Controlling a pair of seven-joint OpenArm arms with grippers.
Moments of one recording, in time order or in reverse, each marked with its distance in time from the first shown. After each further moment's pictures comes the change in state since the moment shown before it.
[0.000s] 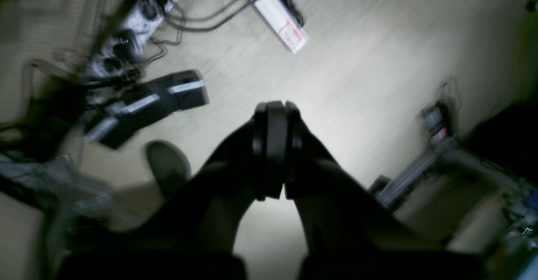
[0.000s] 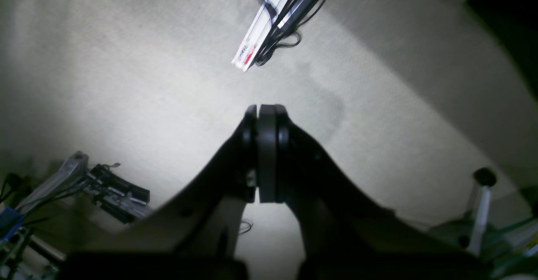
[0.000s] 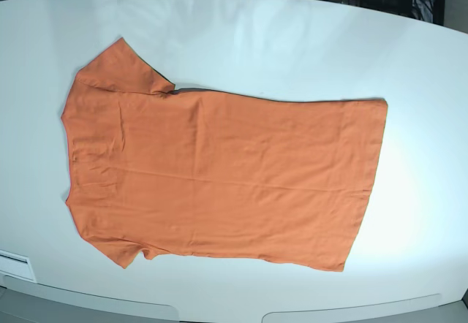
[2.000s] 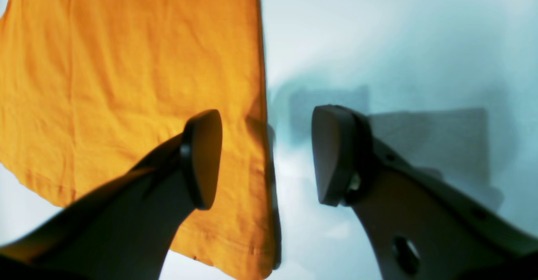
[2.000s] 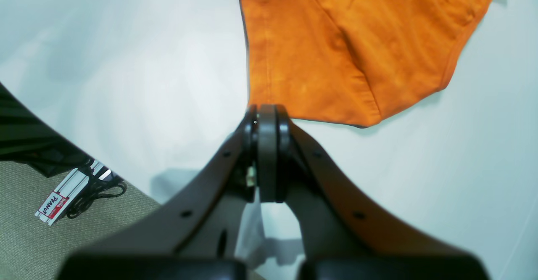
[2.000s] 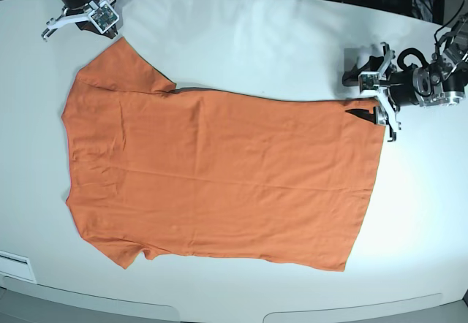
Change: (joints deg) left arm -56.1 -19.2 19.7 -14.3 30.7 -16.2 -44.8; right arm 17.2 5.7 18.6 12.0 -2.3 7.8 13.4
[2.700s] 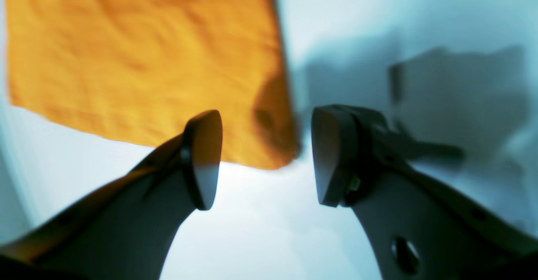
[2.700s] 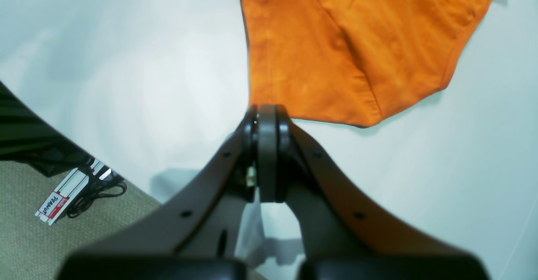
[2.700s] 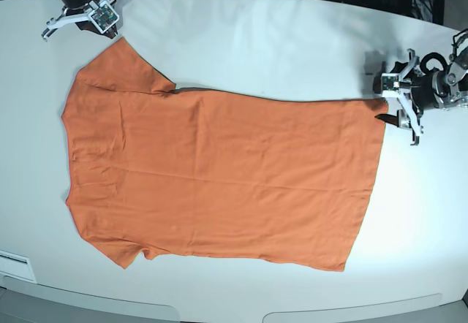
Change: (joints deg) left arm -0.2 -4.5 1.0 -1.0 5.7 3.8 2.0; right arm 0.0 0.0 0.0 0.0 0.0 0.0 0.0
